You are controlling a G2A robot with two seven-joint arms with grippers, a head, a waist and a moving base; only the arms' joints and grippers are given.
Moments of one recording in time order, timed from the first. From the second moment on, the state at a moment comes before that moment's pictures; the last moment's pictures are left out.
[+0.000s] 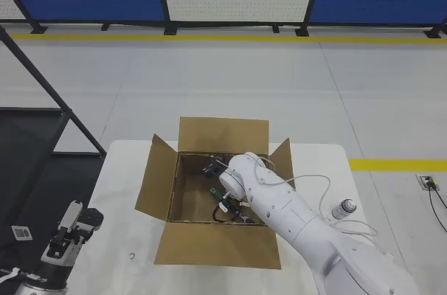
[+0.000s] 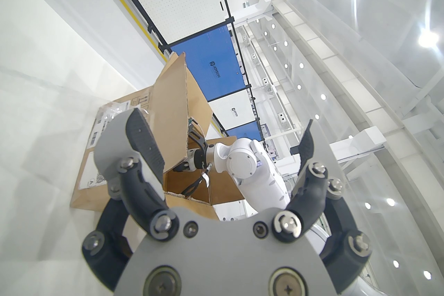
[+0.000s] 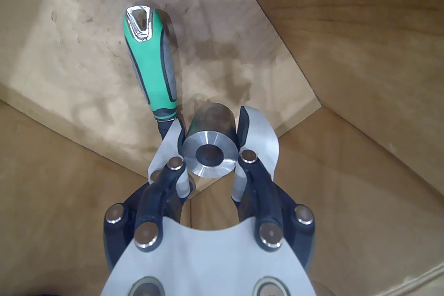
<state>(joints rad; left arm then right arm) 1.78 -1.21 -1.95 -2.19 -0.22 -0.16 -0.29 -0.10 -1.70 0.38 -0.54 -0.80 -0.09 1.12</state>
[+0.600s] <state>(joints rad) 1.78 -1.21 -1.95 -2.19 -0.22 -0.16 -0.29 -0.10 -1.73 0.41 -0.43 -0.83 -0.10 1.10</state>
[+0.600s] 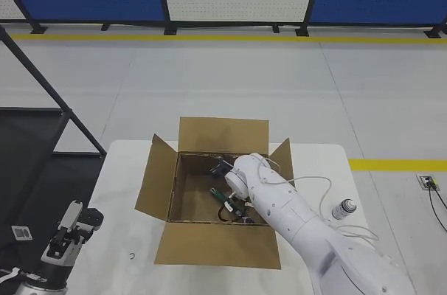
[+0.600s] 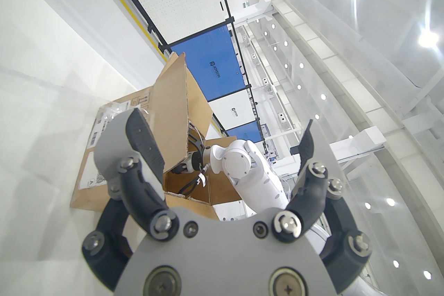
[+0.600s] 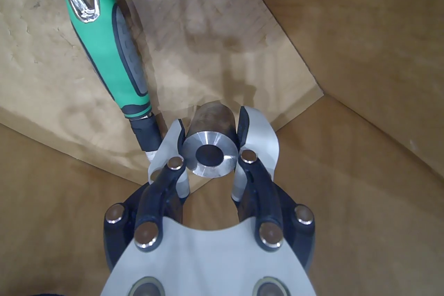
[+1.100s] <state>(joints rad) 1.78 -1.21 -1.95 -2.19 -0.22 -0.16 -0.29 -0.10 -1.74 0.44 -0.40 -0.85 -0.09 1.10</state>
